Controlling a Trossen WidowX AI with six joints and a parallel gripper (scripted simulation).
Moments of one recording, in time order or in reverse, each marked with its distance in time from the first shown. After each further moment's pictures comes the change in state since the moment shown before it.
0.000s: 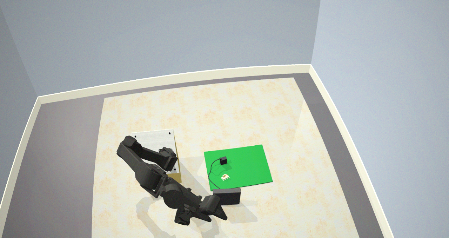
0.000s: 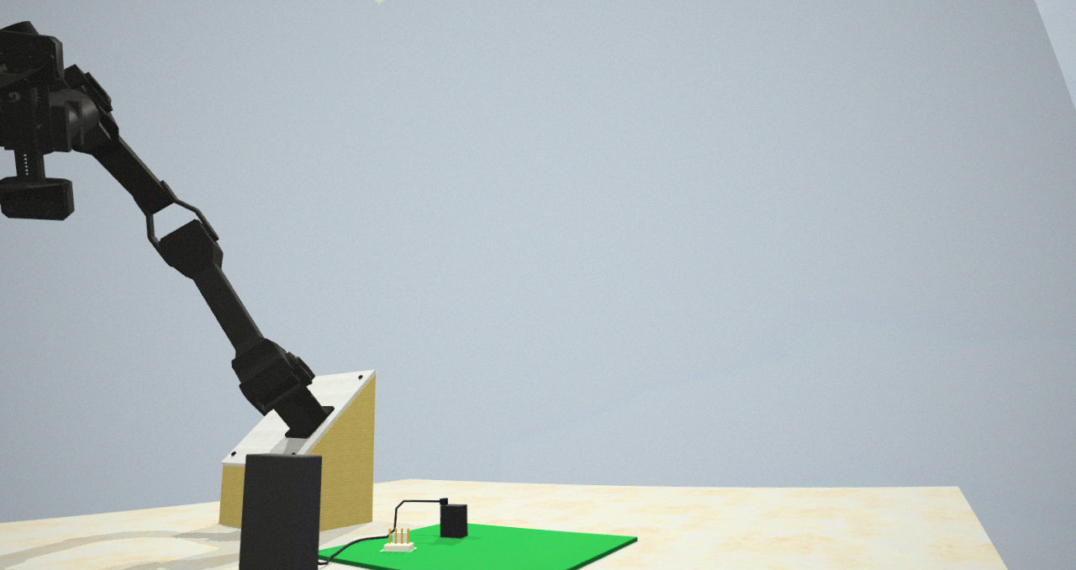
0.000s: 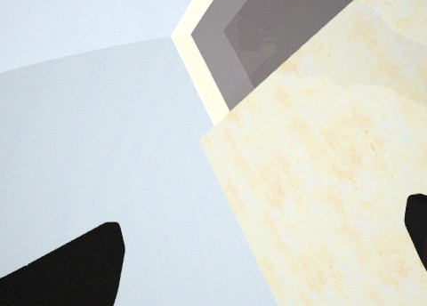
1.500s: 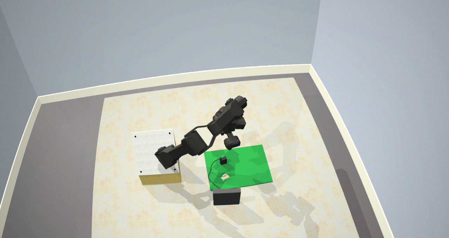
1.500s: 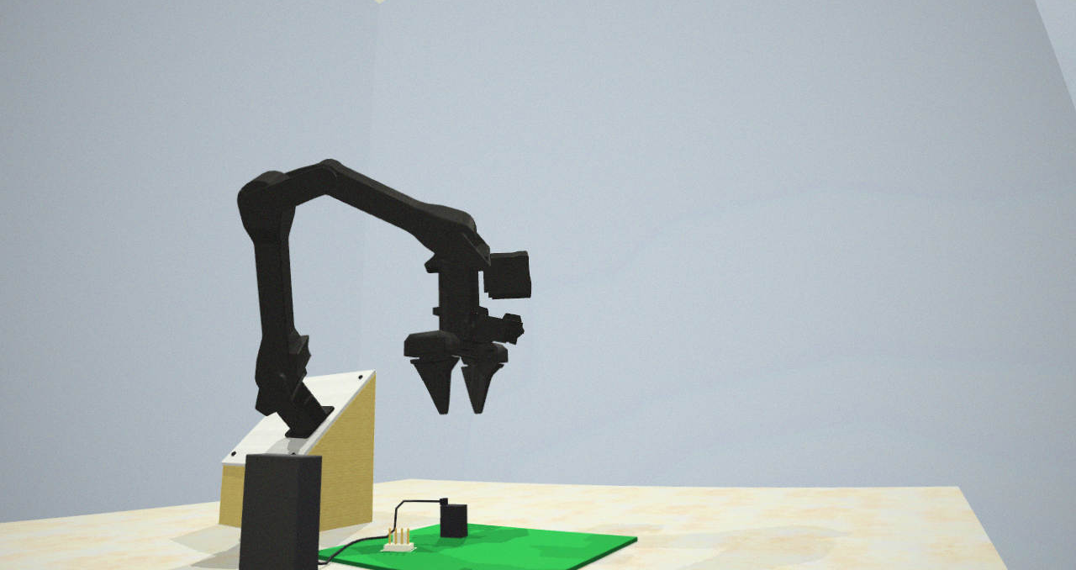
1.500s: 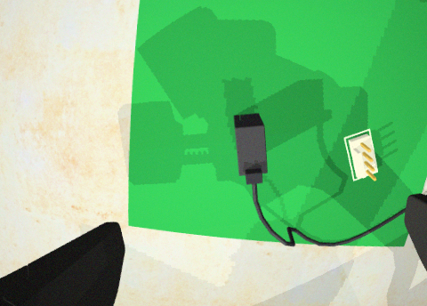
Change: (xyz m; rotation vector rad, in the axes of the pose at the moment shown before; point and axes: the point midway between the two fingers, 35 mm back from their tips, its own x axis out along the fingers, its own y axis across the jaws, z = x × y) arm 0.024 -0.283 -0.482 -2.131 1.059 -0.464
